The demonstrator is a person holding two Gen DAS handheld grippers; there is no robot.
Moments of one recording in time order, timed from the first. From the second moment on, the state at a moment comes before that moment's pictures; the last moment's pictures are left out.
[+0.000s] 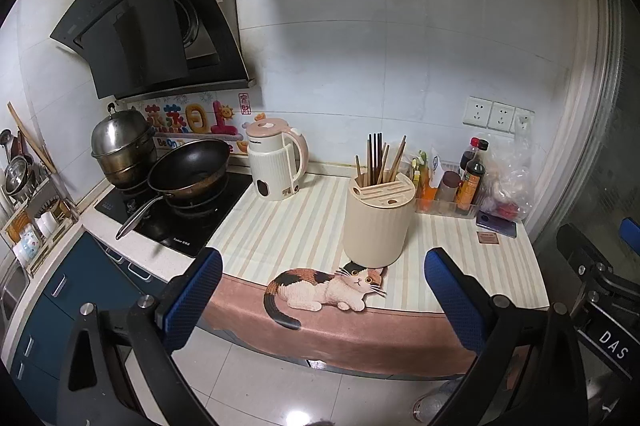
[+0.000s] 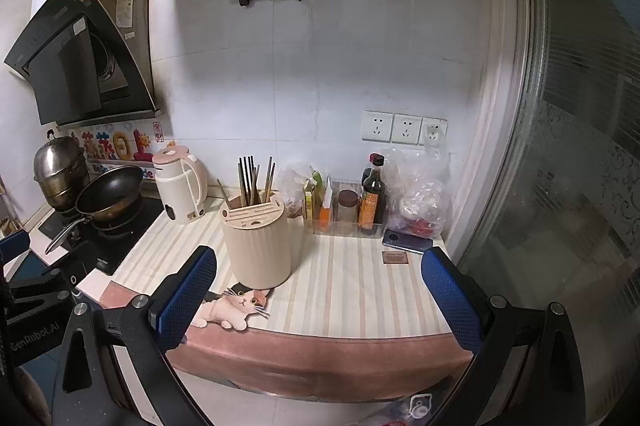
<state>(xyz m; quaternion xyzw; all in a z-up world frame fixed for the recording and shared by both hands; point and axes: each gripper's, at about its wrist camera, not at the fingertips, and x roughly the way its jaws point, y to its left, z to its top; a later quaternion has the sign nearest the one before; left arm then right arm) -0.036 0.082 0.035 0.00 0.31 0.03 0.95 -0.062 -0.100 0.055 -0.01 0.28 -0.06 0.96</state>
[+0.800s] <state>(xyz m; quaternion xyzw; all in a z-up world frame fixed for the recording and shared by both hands) -0.039 0.081 0.037 0.00 0.30 0.03 0.95 -0.068 -0.104 0.058 -0.01 0.28 -0.07 0.96</state>
